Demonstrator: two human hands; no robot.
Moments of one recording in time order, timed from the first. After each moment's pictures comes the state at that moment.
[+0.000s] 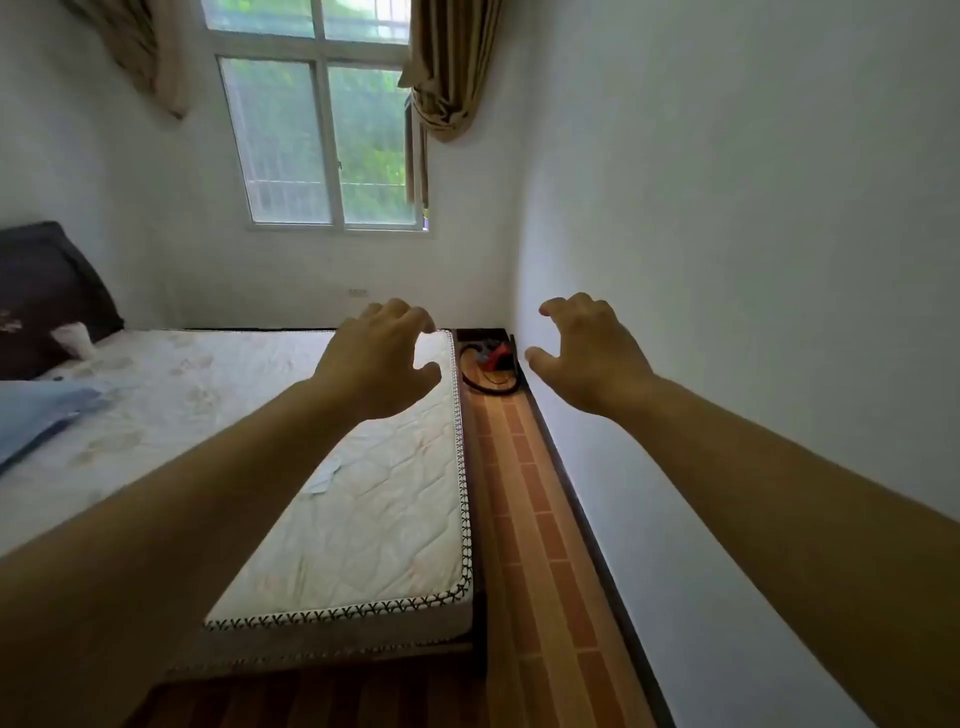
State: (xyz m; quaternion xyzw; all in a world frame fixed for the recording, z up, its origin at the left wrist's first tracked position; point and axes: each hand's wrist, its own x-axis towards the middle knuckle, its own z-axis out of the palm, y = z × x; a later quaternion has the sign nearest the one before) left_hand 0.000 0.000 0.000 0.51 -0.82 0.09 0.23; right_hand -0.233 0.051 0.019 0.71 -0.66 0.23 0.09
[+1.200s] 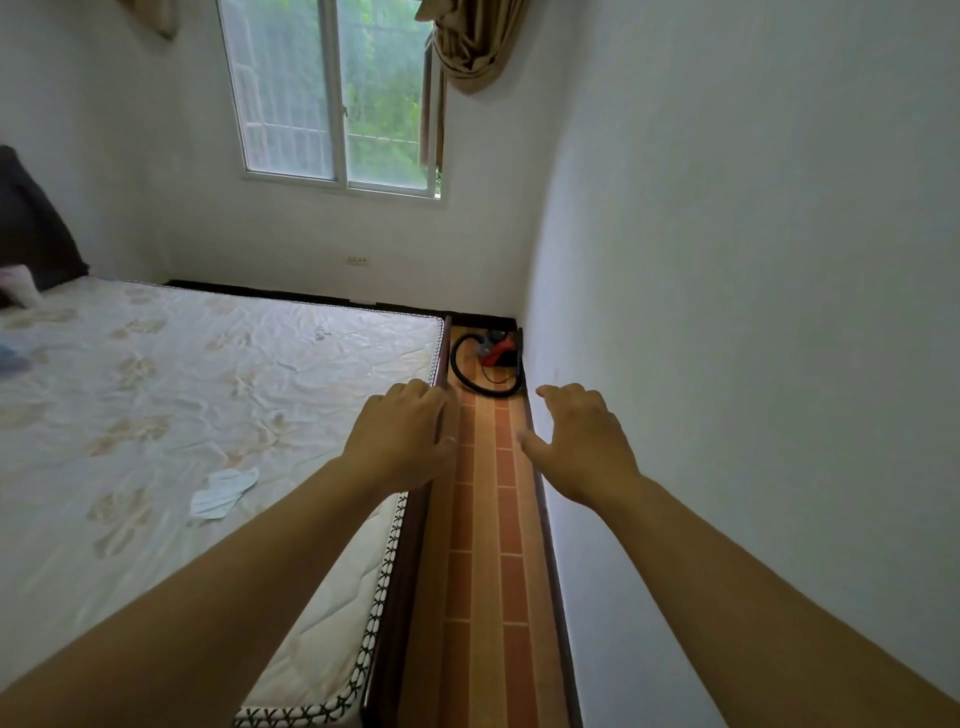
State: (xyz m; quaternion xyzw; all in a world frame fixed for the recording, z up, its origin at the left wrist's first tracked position) left_hand -0.256 -0.293 -0.131 0.58 -0.79 0.00 0.19; right_hand -0.467 -0.259 -0.102 0.72 -0.68 0.16 0.02
